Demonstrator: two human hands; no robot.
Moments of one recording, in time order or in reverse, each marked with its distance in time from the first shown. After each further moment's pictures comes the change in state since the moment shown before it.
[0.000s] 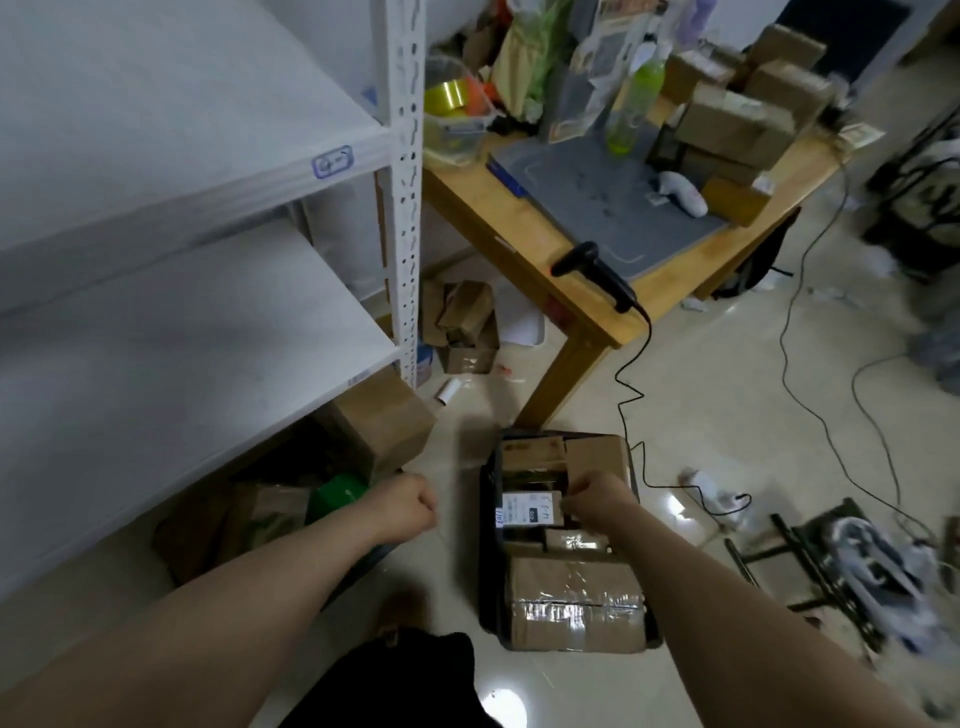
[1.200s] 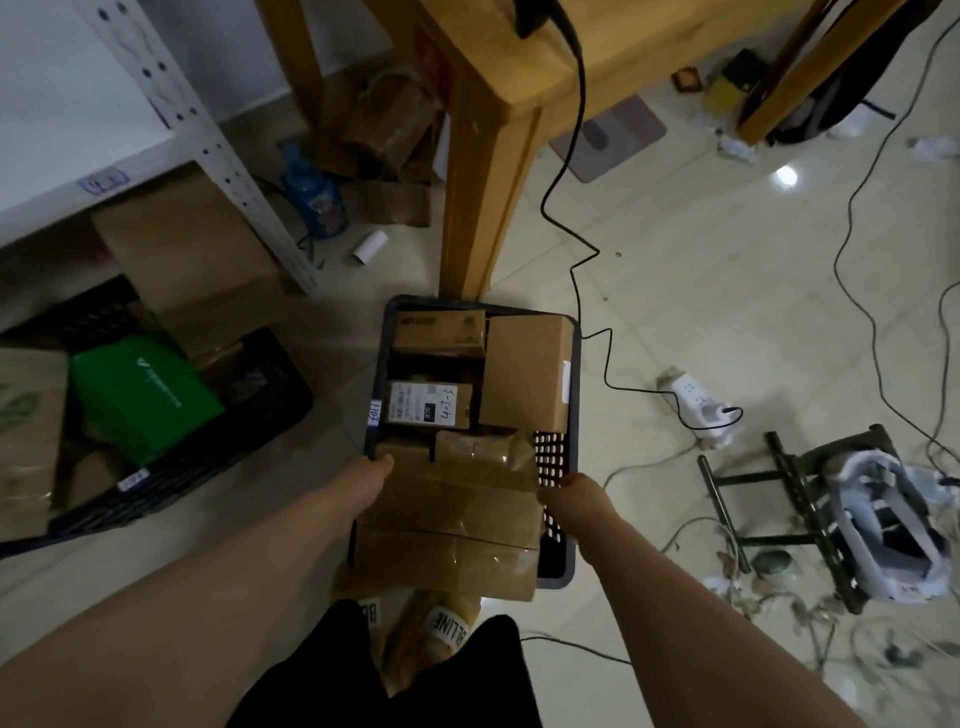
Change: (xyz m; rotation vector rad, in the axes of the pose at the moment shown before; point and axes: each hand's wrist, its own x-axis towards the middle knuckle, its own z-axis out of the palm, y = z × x) left_hand 0.219 0.081 0.290 -0.741 0.000 -0.698; right_hand 0.235 0.286 0.025 0.122 -0.225 0.193
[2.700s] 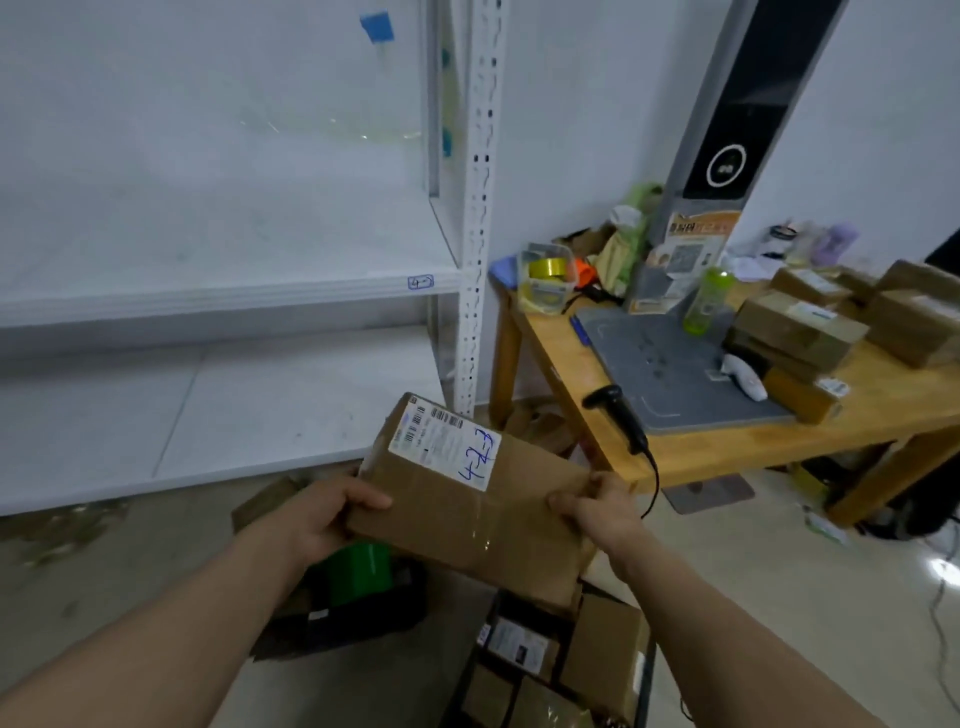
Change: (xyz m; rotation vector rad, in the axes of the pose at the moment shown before) left_hand -0.386 -0.034 -0.242 -0.887 -0.051 0.666; right_hand -0.343 -0.235 -0.092 0.072 0.063 -0.712
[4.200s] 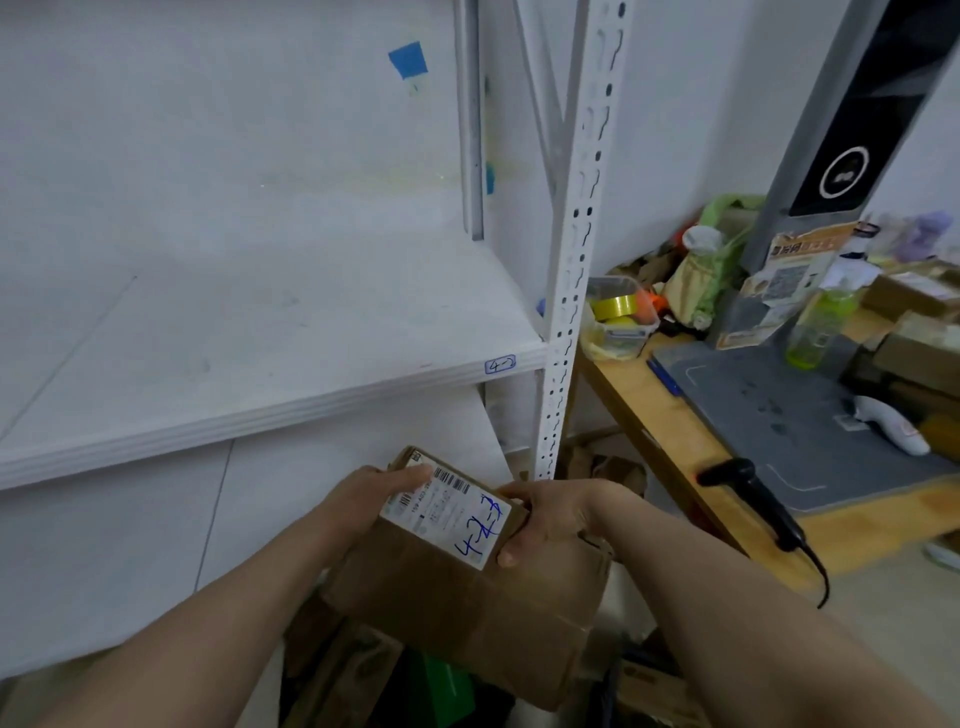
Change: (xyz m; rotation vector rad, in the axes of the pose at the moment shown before) left_hand 0.139 0.184 -0.105 0.646 0.008 0.175; right_hand 0.158 -0.209 0.165 -0.690 -0.748 -0.219
